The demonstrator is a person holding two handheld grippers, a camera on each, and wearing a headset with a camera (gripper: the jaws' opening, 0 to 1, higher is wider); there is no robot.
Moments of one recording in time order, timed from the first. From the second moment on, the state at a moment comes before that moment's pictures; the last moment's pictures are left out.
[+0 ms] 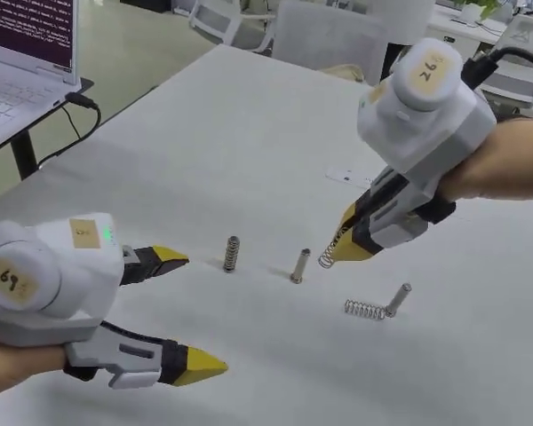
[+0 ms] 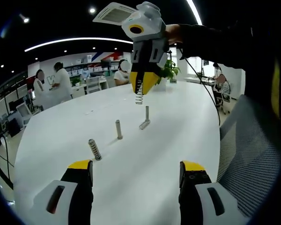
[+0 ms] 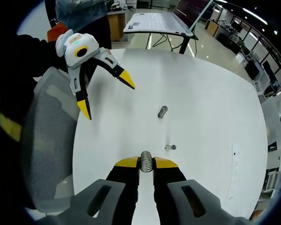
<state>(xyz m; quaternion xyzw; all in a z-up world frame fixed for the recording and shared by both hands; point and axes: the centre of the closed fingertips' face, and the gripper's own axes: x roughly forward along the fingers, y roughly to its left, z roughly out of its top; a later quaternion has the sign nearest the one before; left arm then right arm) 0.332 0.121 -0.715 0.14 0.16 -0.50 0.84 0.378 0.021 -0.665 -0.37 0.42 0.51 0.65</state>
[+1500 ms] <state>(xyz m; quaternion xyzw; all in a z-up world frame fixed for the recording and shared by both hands) 0.340 0.123 -0.733 0.13 0.18 -0.50 0.84 0.442 0.018 -0.715 -0.36 0.45 0.49 0.65</state>
